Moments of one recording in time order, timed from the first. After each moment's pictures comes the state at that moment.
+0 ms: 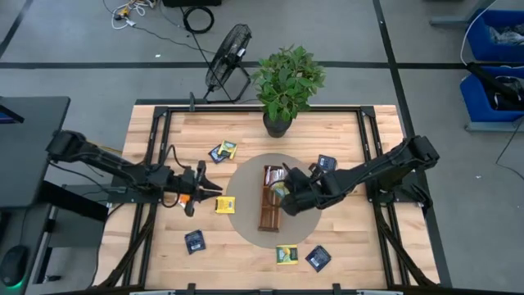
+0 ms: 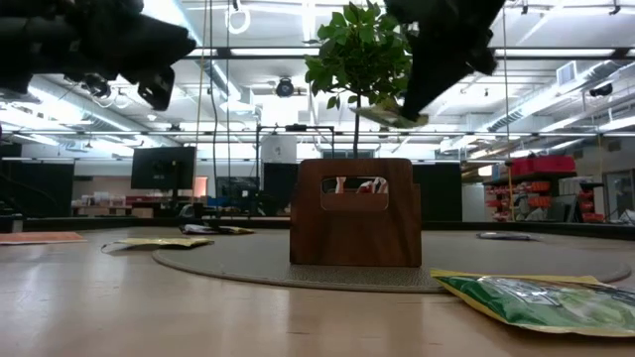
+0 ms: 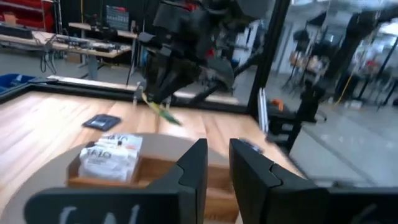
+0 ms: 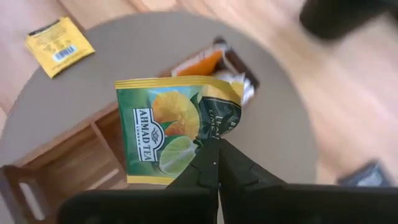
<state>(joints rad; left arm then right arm) -0.27 0.90 0.14 0.80 -0.15 -0.20 0.35 1.66 1.29 -0.87 0.57 0.89</state>
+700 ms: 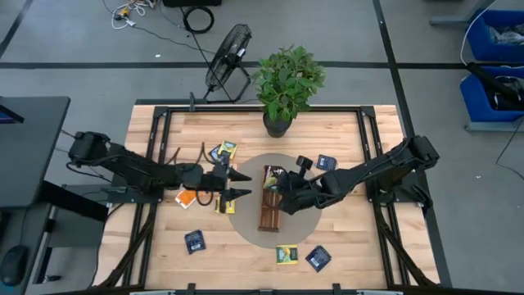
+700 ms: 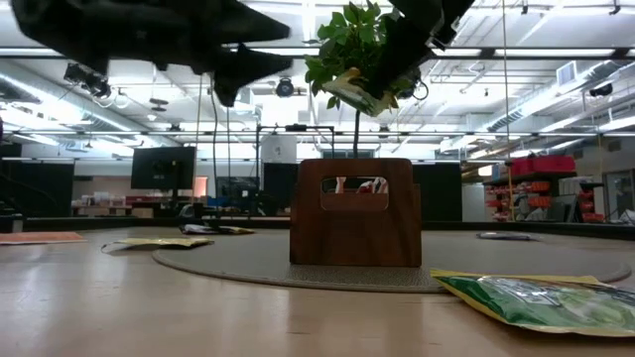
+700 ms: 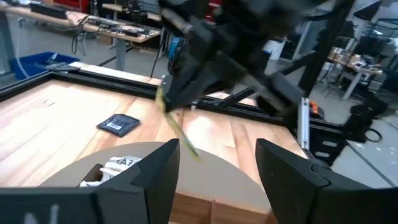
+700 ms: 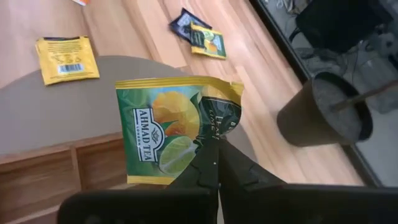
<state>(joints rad) -0.17 1.37 0.49 0.83 -0.17 -0.25 0.34 1.66 1.30 -0.68 0.73 0.41</state>
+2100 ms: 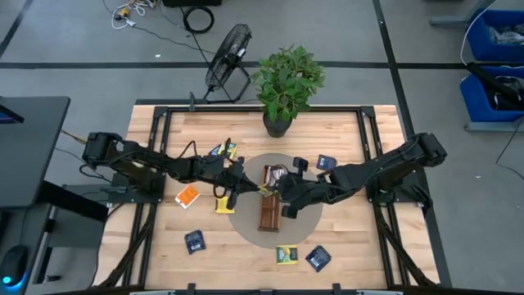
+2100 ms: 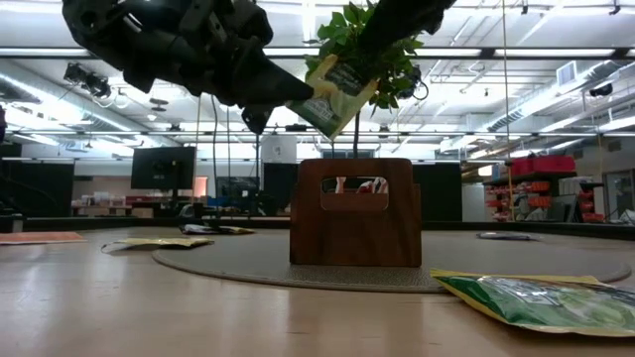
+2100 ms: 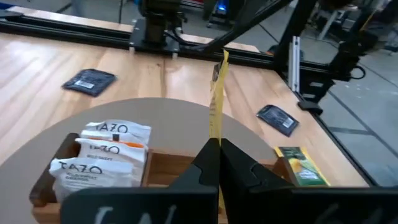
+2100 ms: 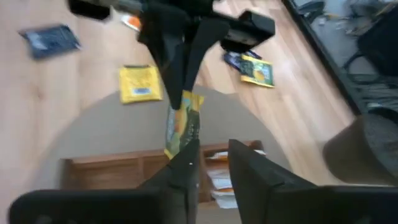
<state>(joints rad) -0.03 1.50 0.61 0.64 0.14 -0.17 0.34 1.56 1.30 -0.58 0.53 0.30</state>
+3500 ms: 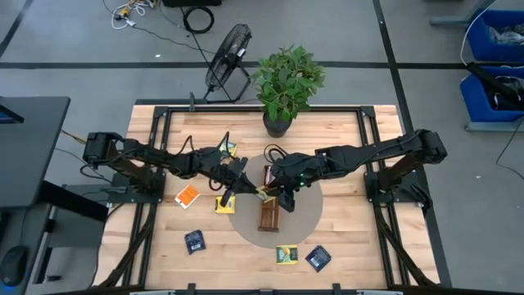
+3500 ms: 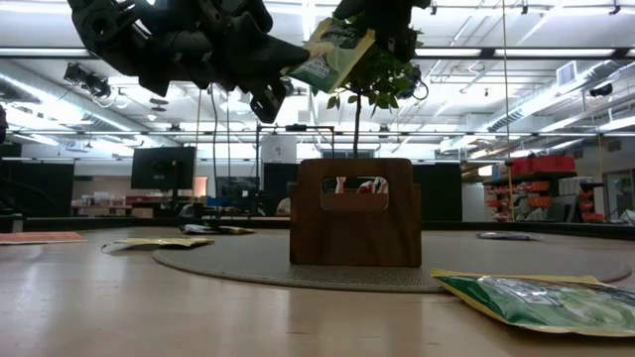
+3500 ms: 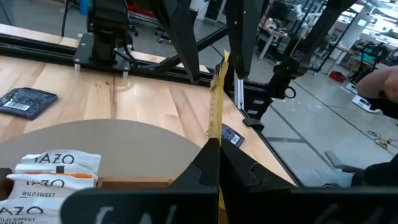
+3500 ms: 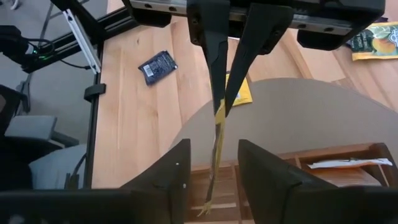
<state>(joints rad) 0.03 1.50 0.61 0.75 0.41 -0.25 0.15 1.55 1.30 -0.46 -0.04 0.43</state>
